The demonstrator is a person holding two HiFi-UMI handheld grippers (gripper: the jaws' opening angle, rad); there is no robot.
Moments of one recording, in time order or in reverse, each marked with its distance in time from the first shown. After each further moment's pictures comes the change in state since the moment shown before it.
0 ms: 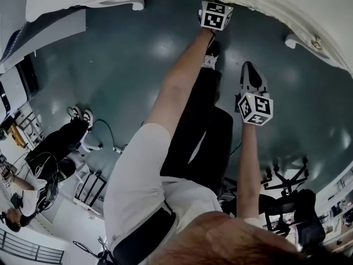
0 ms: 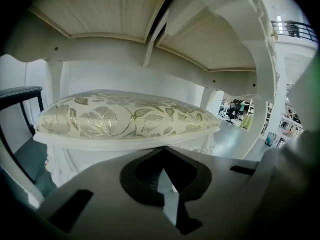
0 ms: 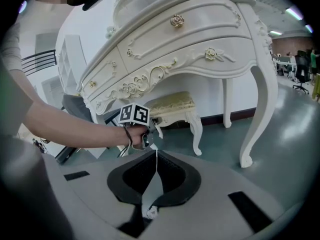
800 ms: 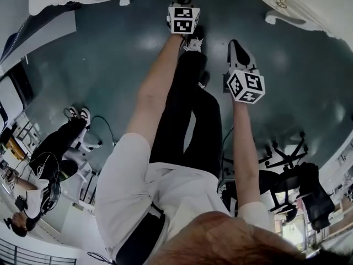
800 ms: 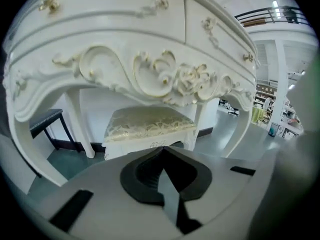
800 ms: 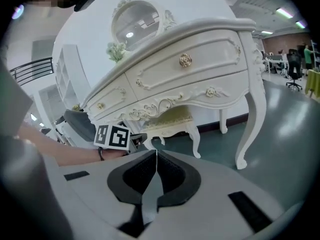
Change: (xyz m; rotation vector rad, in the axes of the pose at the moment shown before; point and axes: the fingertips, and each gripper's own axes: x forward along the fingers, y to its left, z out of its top) left arm -0.129 -0.009 0.027 0.082 0.044 0.092; right arm -0.062 0.032 0.058 0.060 -0.053 -0.018
